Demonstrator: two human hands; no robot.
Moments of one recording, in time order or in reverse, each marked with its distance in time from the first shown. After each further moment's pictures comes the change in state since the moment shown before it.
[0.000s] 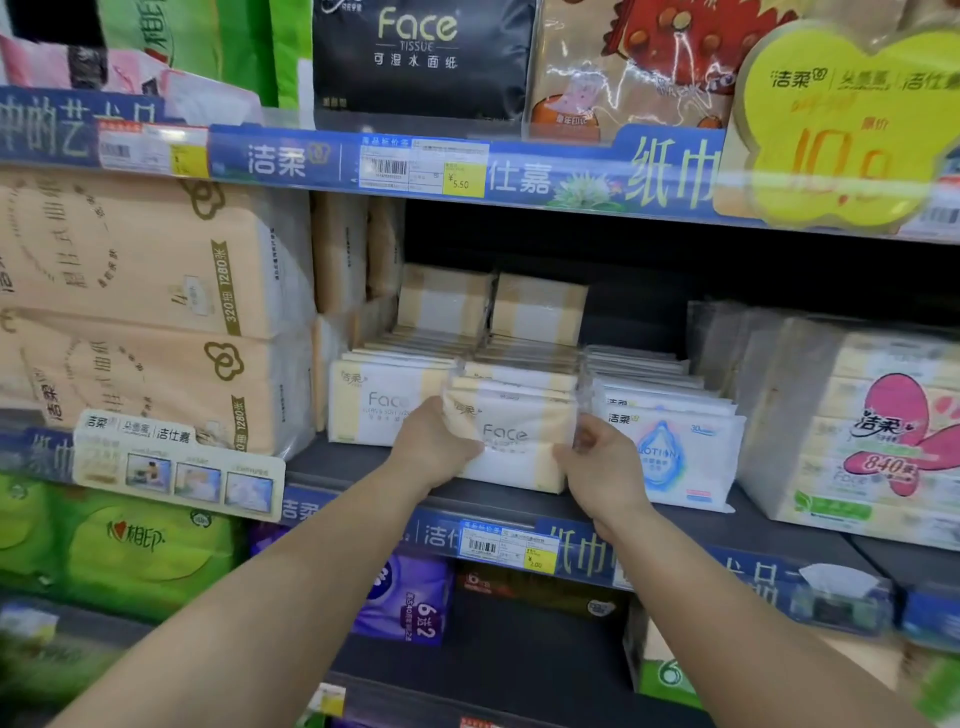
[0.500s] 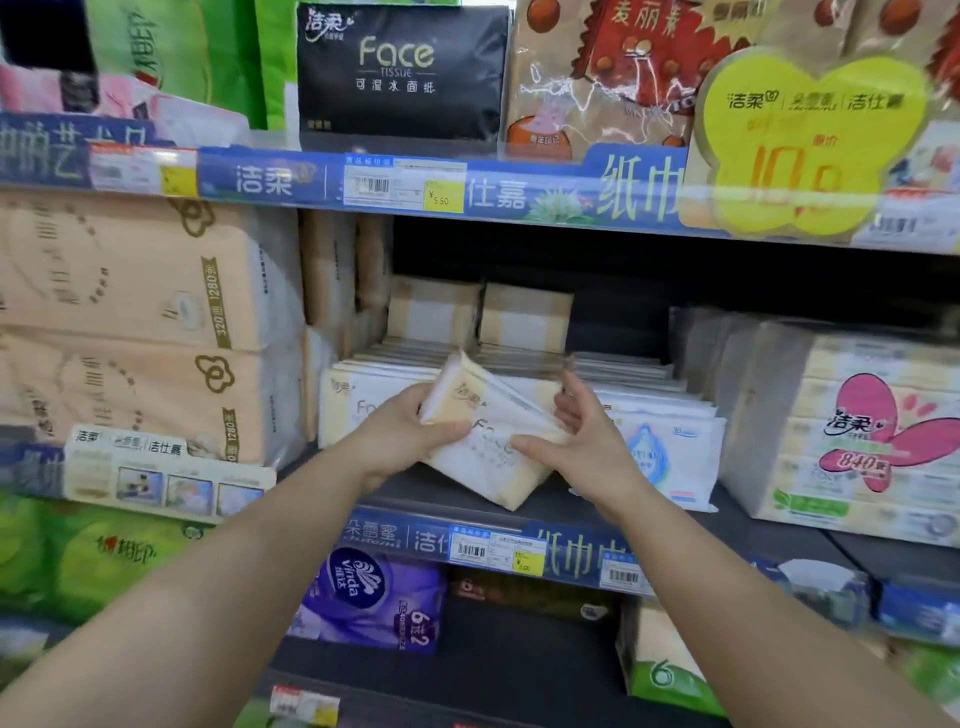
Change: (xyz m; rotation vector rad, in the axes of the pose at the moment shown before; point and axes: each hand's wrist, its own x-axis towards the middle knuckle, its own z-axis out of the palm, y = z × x) left_hand -0.007 0.008 -0.039 -0.285 -0.269 0.108; right_hand -0.001 -0.023 -0.019 0.113 -0.226 -0.191
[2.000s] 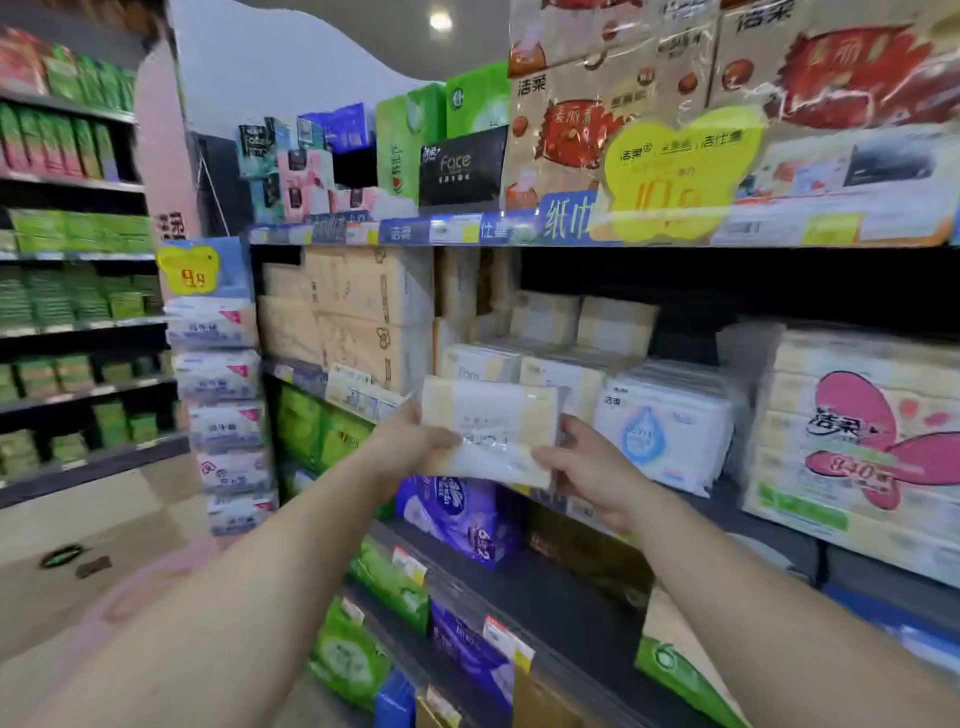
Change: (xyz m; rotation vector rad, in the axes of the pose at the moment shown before) left_hand -0.188 0.074 0.139 -0.009 0.667 -0.197; right_hand -0.076 0.020 -0.082 0.361 -0.671 0.061
